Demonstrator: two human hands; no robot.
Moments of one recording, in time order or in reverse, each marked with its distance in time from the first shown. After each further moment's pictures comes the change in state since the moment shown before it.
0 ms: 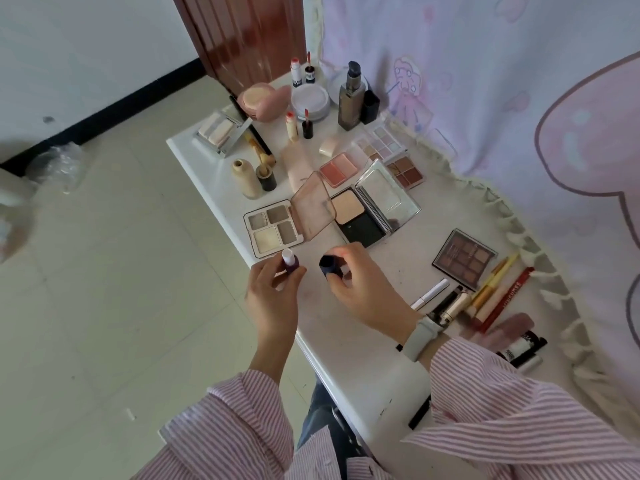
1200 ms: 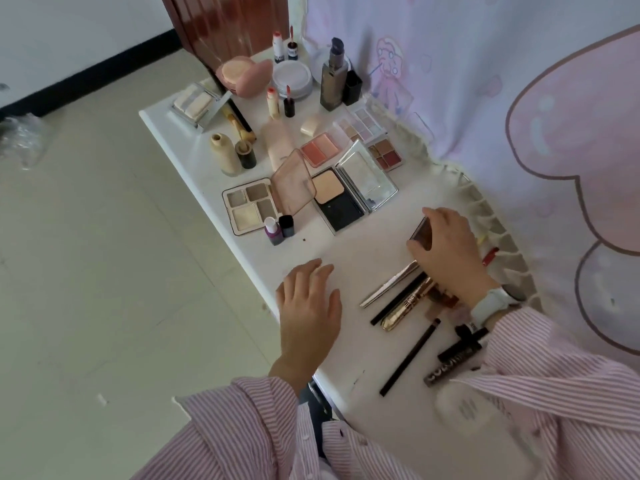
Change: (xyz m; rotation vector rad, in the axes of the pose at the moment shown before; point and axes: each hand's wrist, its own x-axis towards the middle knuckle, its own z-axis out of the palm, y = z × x) left_hand -0.070 -0.023 0.029 0.470 -0.242 0.525; right_hand -0.024 0.055 -0.112 -0.624 0.030 0.374
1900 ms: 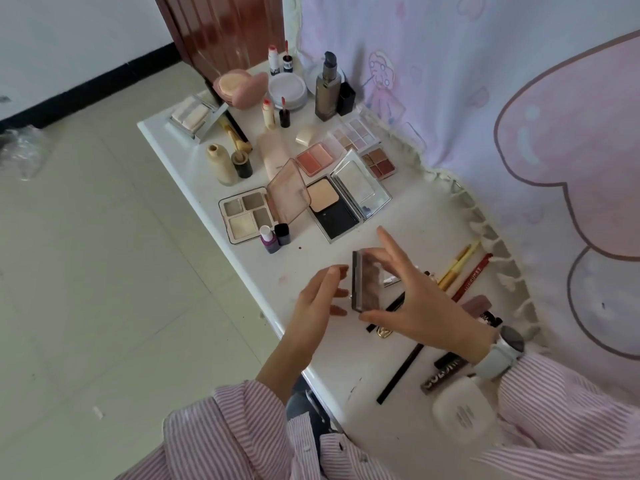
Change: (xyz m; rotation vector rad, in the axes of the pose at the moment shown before) left_hand 0.029 0.038 -0.040 -0.962 -0.465 -0.569; right_hand -0.061 -0.043 -0.018 0.566 -0.380 -0.322
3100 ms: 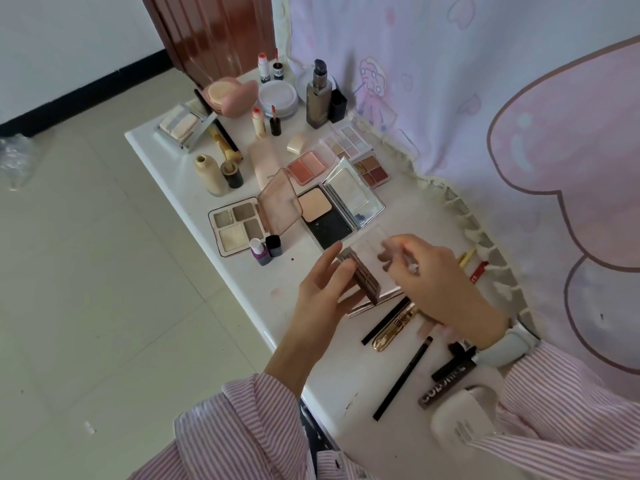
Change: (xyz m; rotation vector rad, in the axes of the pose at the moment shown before) left_hand 0.022 0.019 0.018 -0.400 -0.021 -0.031; right_hand 0.020 0.004 -0.029 -0.186 0.324 0.032
